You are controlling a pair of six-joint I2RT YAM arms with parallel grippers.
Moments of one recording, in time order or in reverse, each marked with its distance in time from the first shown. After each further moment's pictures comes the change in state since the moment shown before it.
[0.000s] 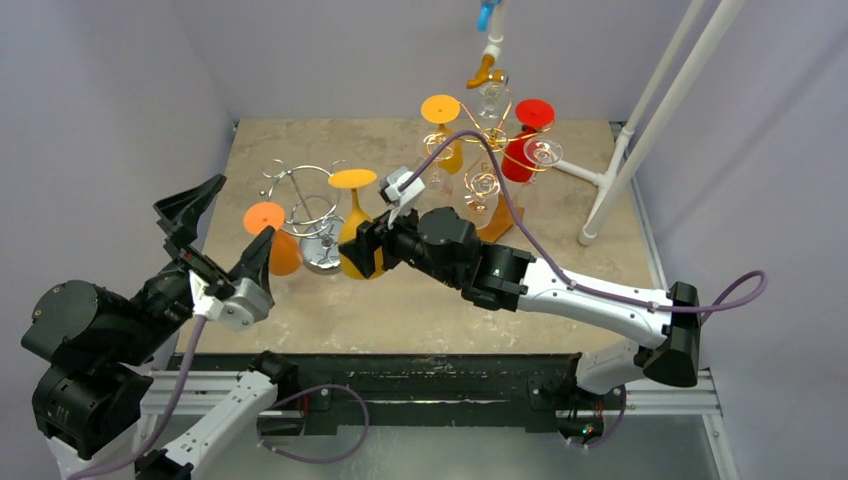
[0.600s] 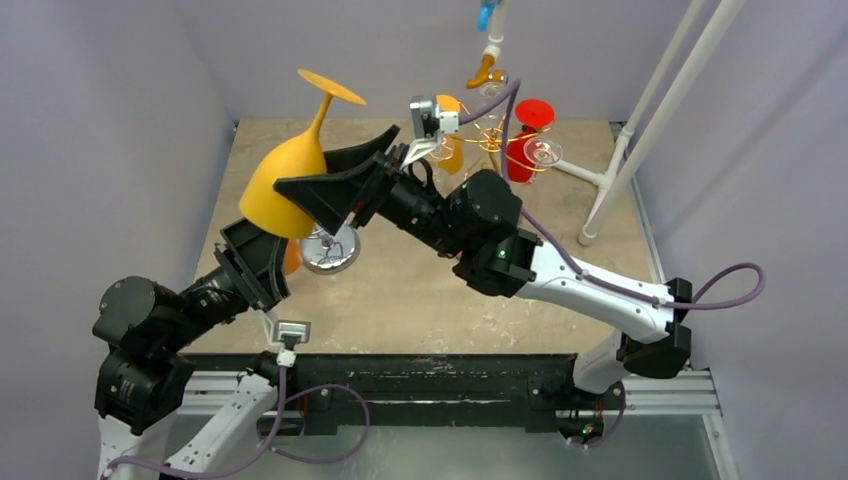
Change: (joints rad) left arm 0.029 -0.118 -0.359 0.304 0.272 0.912; right arm 0.071 0.129 0.348 0.360 -0.175 0.291
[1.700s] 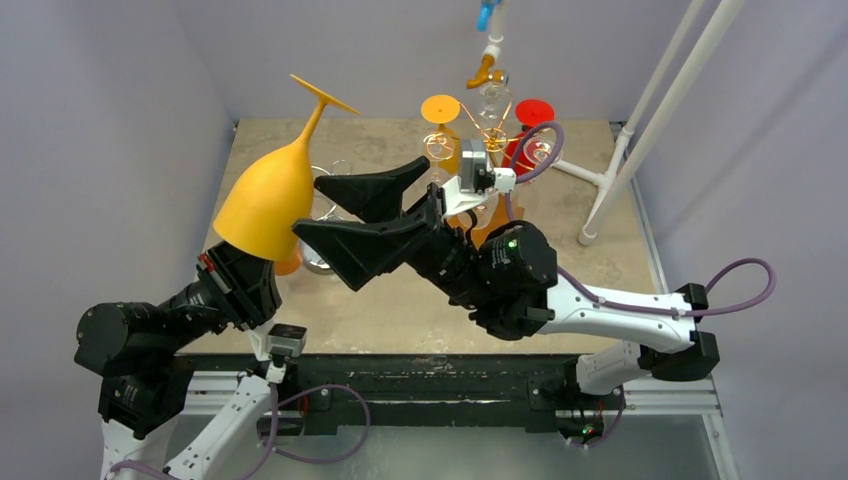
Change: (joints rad) left arm -0.006 -0.037 -0.019 0.230 0.135 -0.063; right arm 0.195 -0.137 -0.176 0.262 0.167 -0.147
